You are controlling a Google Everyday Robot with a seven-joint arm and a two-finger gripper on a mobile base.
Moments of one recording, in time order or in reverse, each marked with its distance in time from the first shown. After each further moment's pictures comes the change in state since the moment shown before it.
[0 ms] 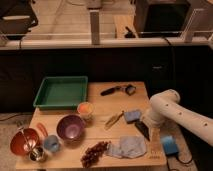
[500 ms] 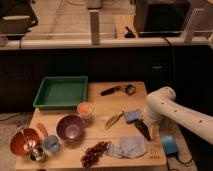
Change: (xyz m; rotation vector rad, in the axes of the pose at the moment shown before) arm 0.000 -0.011 -0.010 -0.012 0.084 -0.182
